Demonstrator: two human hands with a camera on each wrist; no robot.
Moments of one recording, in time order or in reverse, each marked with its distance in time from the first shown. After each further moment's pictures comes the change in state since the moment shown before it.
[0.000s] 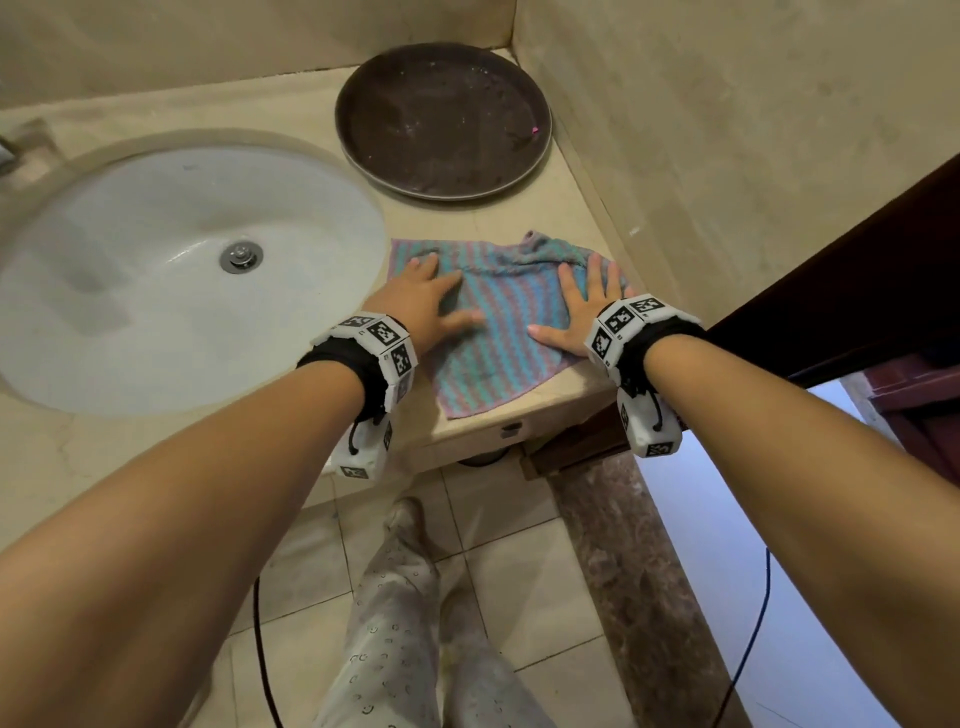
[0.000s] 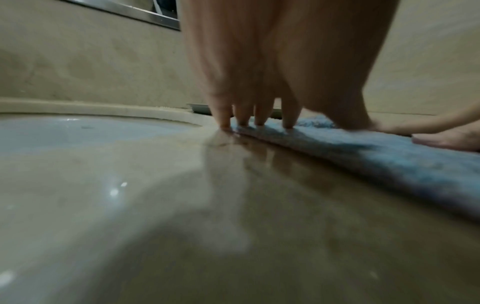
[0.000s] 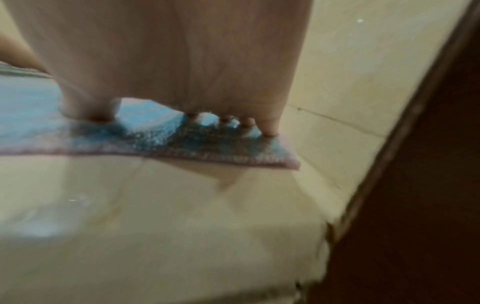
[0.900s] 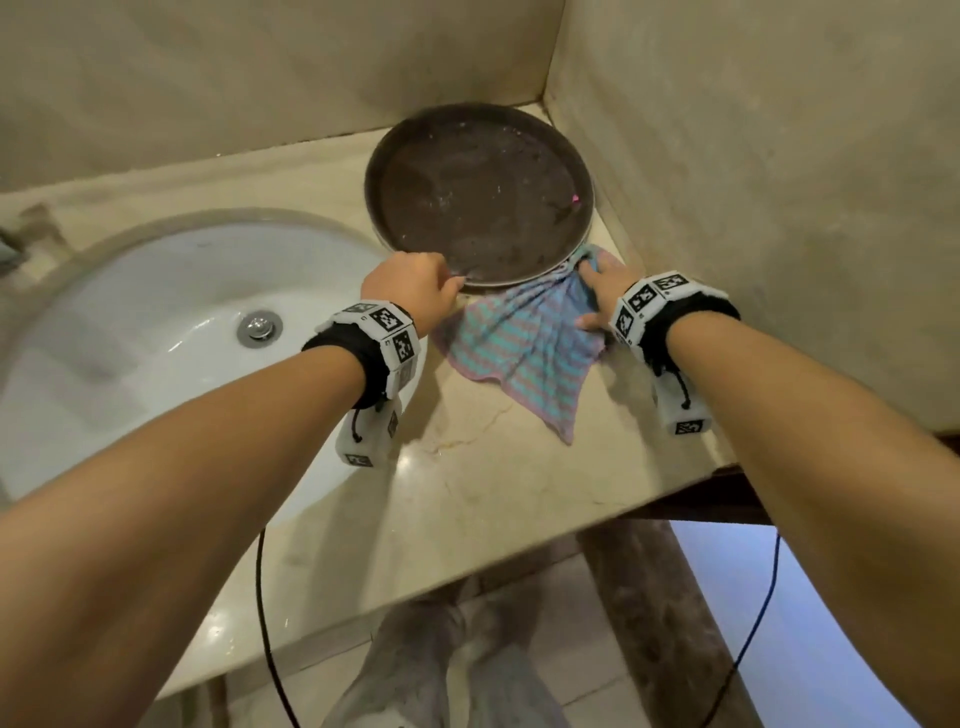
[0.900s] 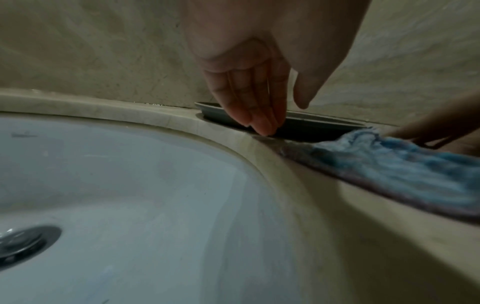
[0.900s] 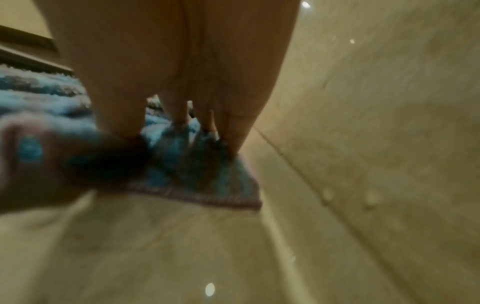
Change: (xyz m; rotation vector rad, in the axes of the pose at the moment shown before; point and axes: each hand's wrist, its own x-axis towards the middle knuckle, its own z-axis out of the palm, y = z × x) left_hand 0.090 -0.050 -0.082 -0.013 0.185 -0.090; right_hand 0.100 -0.028 -0.094 -0.110 -0.027 -0.015
